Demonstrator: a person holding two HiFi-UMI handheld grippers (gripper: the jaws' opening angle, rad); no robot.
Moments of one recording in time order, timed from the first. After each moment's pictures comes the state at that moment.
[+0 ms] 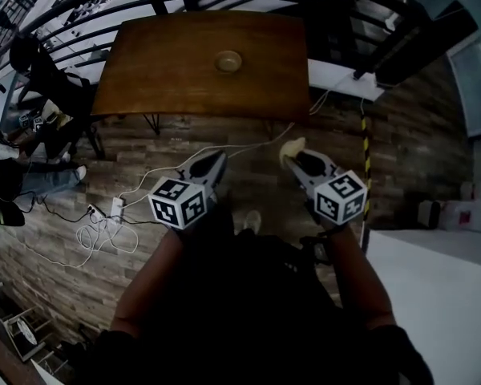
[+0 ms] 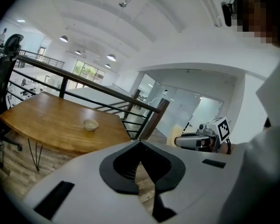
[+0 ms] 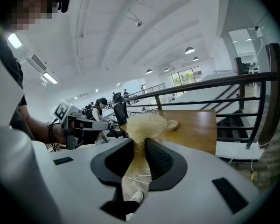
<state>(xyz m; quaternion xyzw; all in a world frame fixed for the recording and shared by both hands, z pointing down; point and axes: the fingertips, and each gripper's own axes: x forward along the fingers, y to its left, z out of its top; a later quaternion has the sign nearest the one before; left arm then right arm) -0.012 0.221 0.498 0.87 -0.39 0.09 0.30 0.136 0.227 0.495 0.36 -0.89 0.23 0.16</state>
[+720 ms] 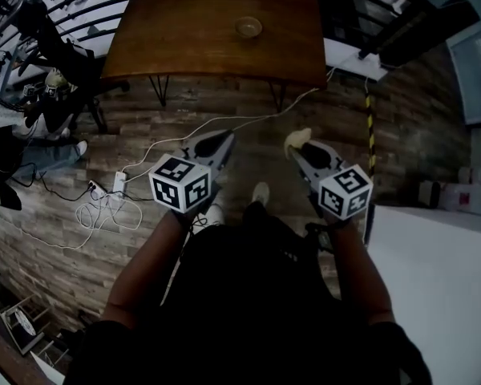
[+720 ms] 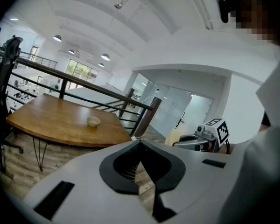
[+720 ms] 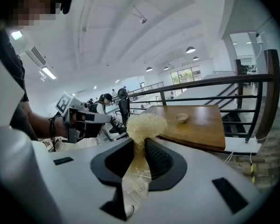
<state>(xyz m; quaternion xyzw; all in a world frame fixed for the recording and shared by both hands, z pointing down) -0.082 0.306 0.488 0.89 -0.35 0.10 0.28 0.053 0.331 0.500 0.37 -0.88 0.23 0.18</state>
